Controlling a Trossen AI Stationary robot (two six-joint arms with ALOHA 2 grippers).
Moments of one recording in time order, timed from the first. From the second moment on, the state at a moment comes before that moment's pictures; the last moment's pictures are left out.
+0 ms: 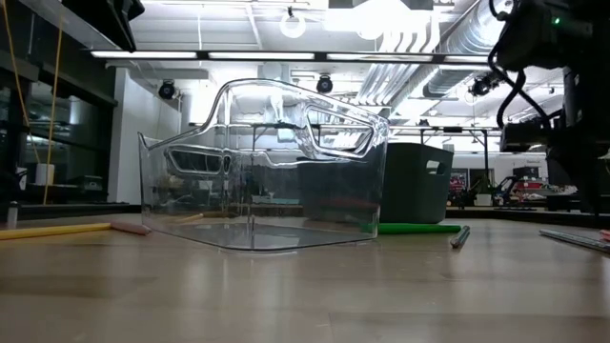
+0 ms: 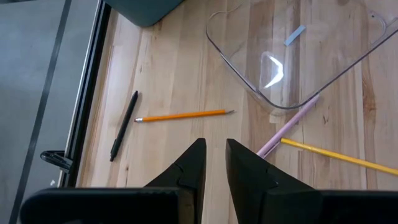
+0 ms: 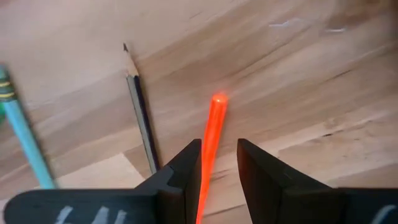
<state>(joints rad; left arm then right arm) 0.05 0.87 1.11 -1.26 -0.32 0.00 0.19 1.09 0.51 -0.81 -0.11 2.22</state>
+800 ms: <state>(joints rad) 0.05 0.87 1.11 -1.26 -0.32 -0.01 0.19 1.11 0.51 -0.74 -0.05 2.22</state>
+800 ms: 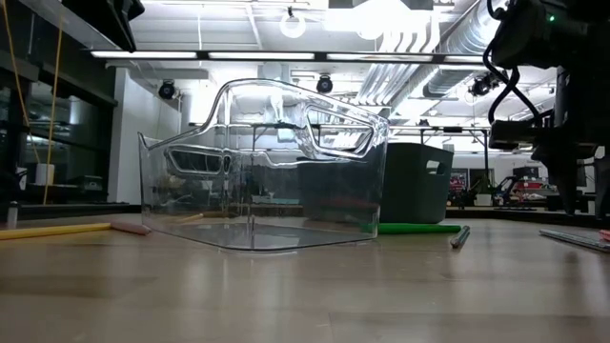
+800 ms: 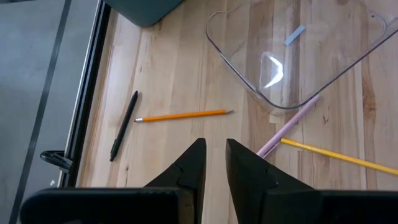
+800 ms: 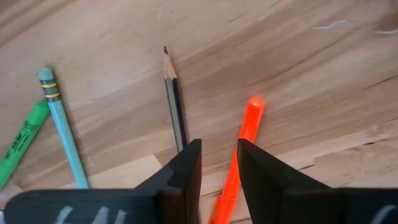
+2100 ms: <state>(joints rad) 0.05 0.88 1.11 -1.26 -0.31 -0.03 0.23 0.92 0.50 -0.88 -0.05 2.27</state>
